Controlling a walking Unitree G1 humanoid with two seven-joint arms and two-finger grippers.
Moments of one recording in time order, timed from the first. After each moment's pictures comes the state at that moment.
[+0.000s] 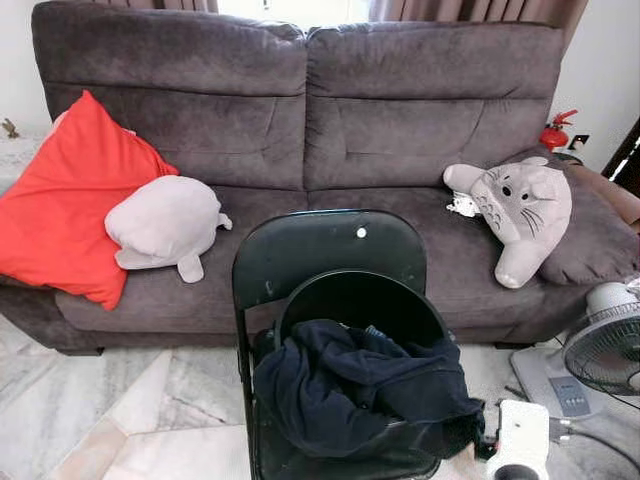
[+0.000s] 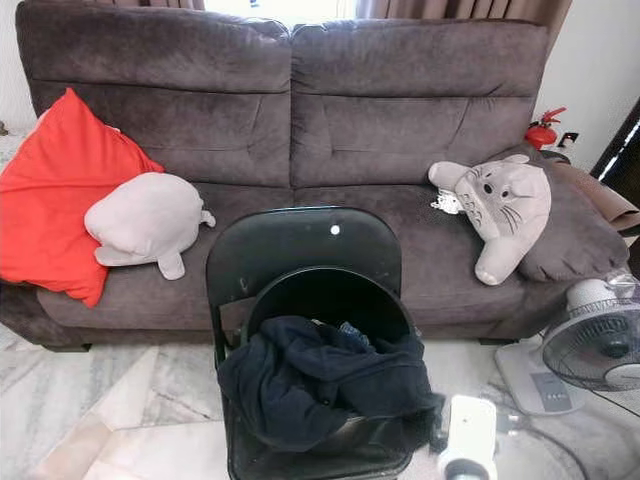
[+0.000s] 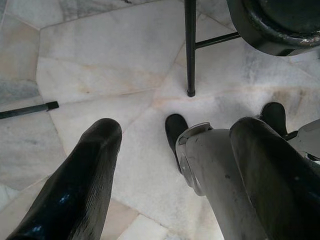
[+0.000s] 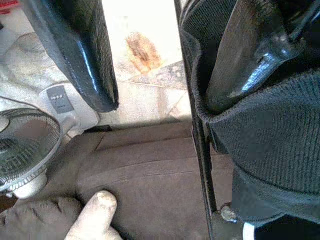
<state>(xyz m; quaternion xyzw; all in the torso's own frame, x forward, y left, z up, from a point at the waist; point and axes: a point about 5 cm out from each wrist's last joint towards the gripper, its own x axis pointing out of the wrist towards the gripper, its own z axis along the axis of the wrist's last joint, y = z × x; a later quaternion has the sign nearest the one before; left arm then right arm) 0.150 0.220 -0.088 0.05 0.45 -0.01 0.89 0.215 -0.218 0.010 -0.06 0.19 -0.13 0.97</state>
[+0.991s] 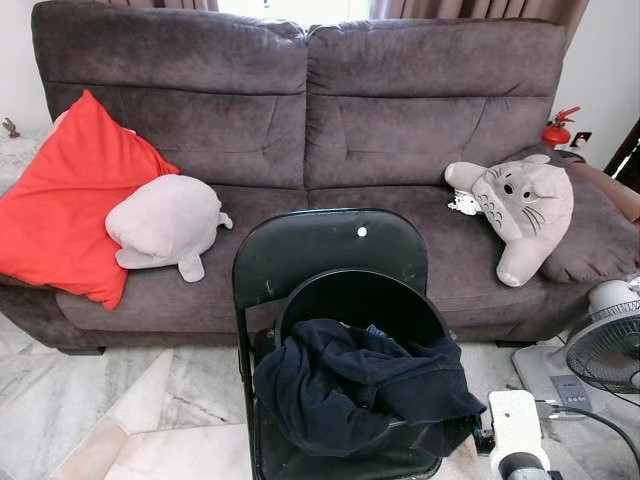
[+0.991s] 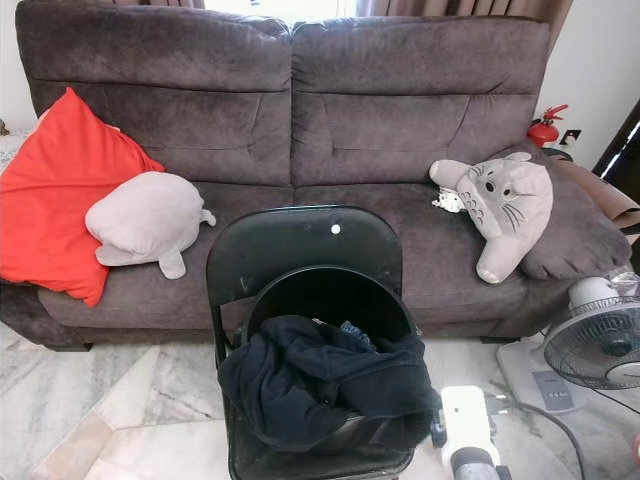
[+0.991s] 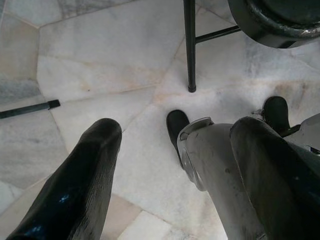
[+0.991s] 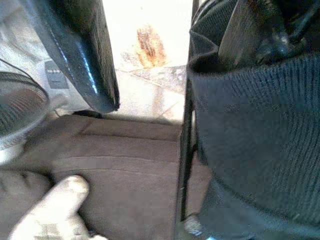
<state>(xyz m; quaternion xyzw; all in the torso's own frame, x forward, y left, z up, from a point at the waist) 0.149 0.219 -0.089 0.06 0.45 -0.02 0.89 0.227 -0.230 0.007 -0.14 0.20 -0.03 0.97</state>
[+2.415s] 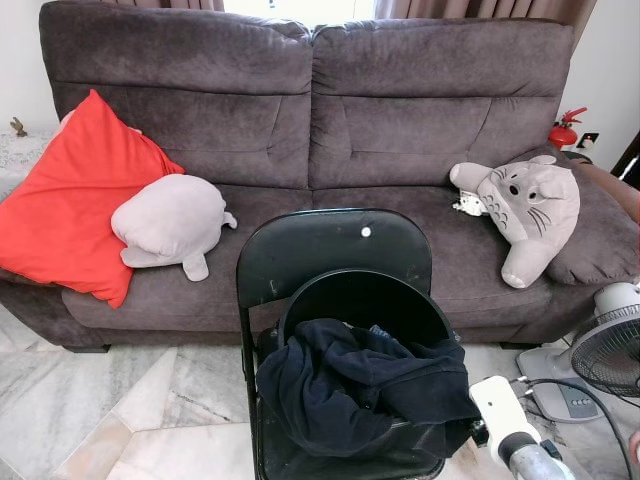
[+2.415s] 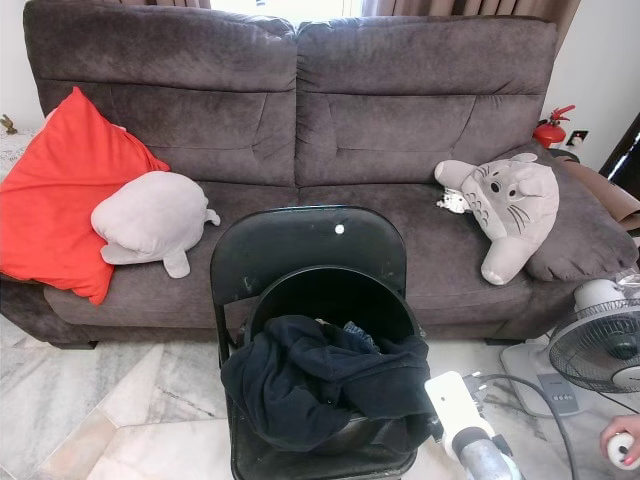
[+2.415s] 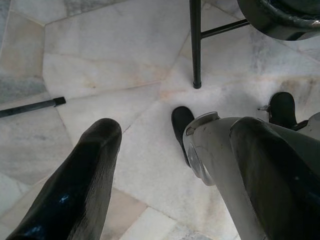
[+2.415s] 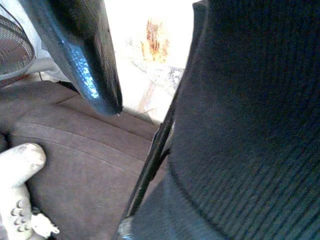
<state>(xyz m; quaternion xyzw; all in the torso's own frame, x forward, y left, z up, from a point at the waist) 0.147 0.221 -0.089 0.07 0.45 -0.02 0.89 0.256 -0.244 -0.003 -0.23 0.21 0.08 0.95</state>
